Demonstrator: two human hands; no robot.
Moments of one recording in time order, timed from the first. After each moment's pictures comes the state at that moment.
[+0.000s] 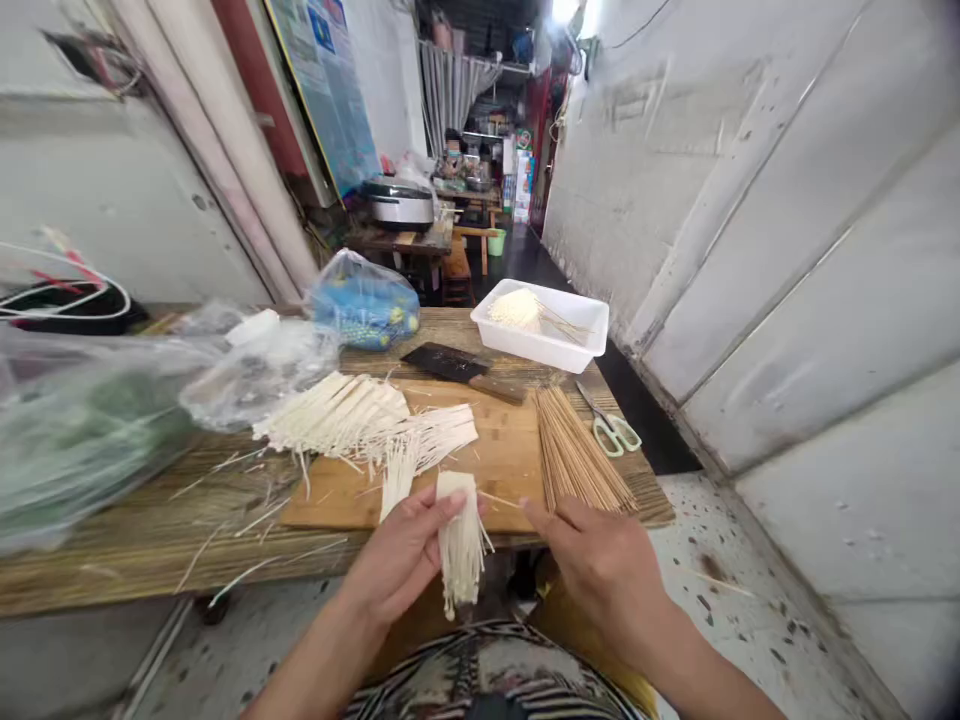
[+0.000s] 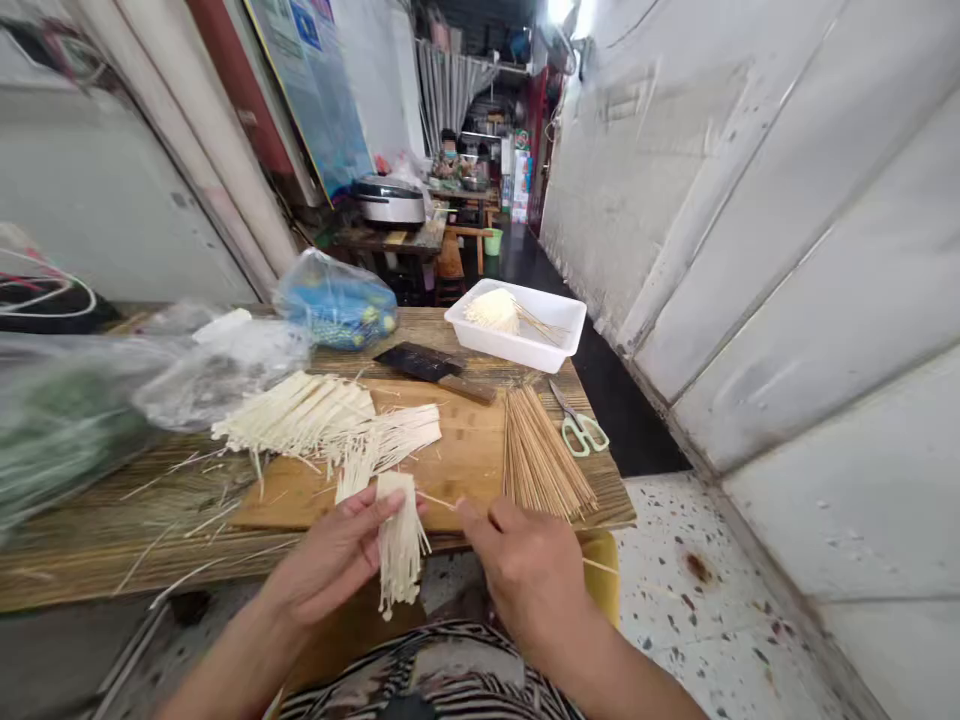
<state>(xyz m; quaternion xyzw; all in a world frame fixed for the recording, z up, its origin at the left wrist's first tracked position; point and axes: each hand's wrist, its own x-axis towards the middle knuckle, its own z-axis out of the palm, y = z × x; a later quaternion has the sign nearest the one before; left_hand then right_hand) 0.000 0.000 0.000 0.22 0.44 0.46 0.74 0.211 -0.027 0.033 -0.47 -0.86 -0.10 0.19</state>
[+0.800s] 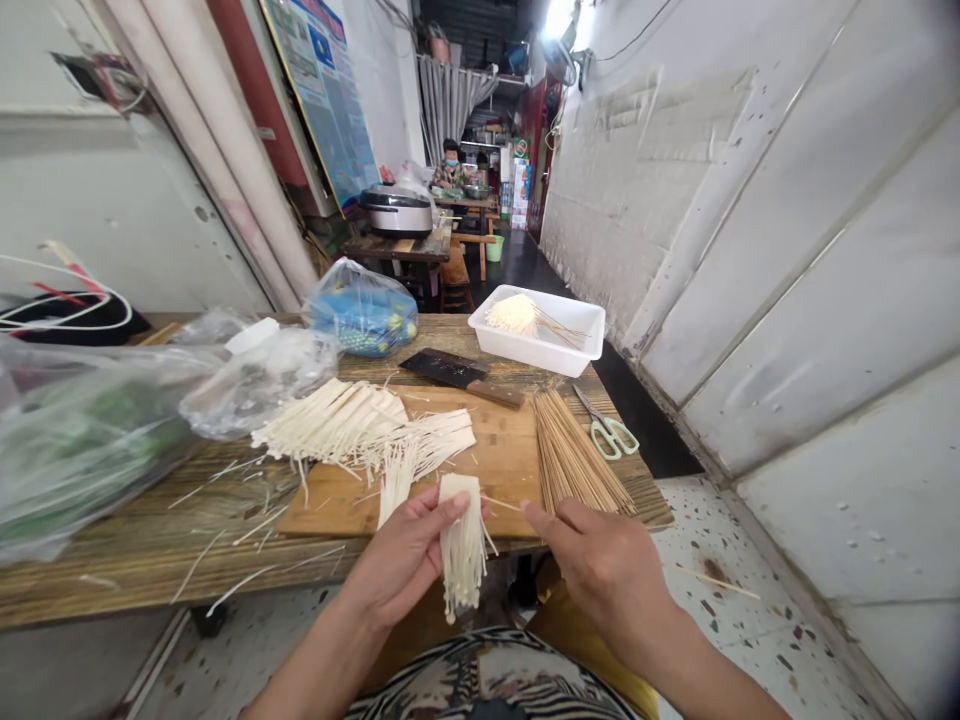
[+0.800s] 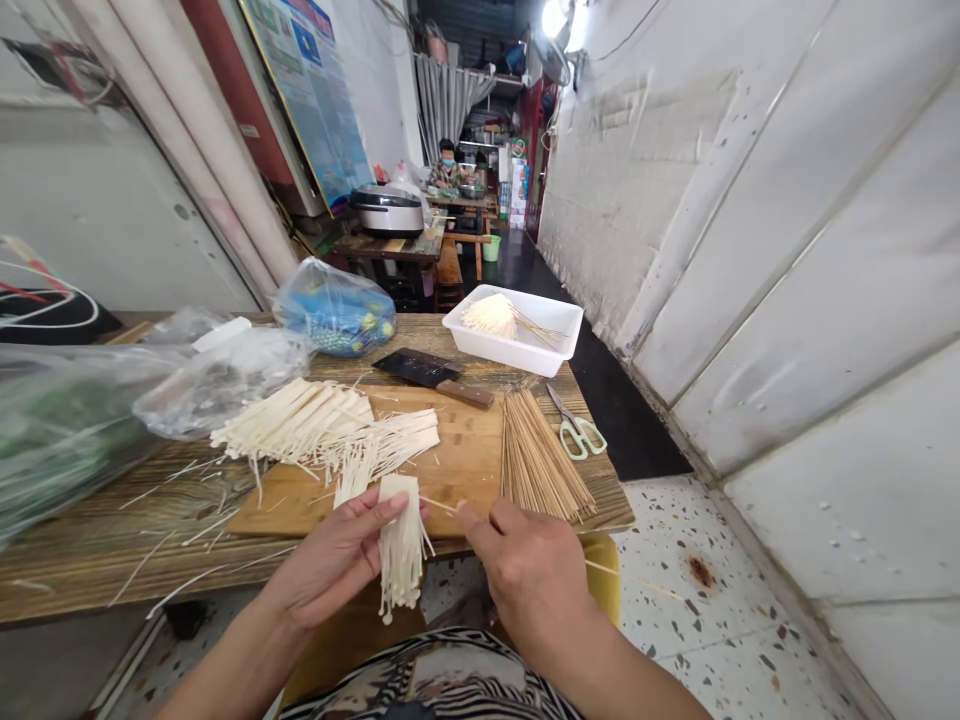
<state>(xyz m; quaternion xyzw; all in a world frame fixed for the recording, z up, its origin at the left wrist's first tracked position) 0.000 -0.001 0.009 0.23 0.42 0.44 0.76 0.211 -0.028 0.037 -0.45 -0.86 -0.10 0.20</state>
